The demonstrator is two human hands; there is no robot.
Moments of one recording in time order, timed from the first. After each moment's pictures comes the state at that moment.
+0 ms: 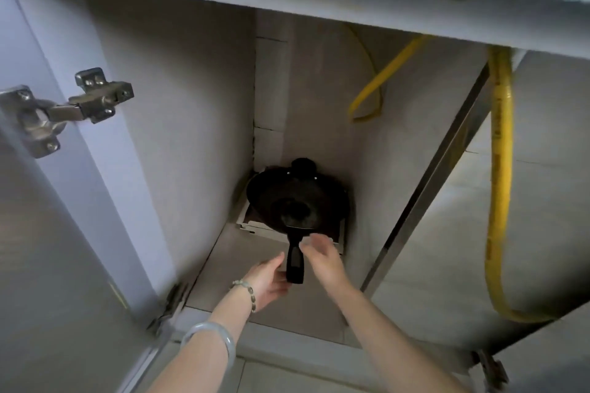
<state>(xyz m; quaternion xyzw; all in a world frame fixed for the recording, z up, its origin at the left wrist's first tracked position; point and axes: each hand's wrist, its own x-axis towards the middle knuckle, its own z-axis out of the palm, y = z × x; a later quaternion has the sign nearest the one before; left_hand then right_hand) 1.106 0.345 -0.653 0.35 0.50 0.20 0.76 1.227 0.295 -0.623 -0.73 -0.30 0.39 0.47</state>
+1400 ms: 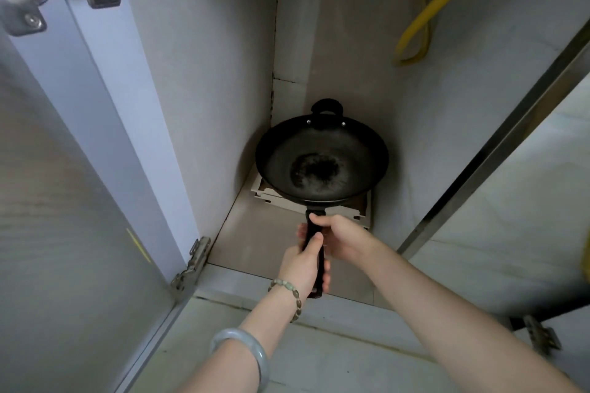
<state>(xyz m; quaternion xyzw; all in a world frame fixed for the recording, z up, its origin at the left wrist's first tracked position) 1.098 0.297 -0.677 0.39 0.50 0.27 0.73 1.213 0.324 -0.673 -0.57 -0.18 0.68 0.42</state>
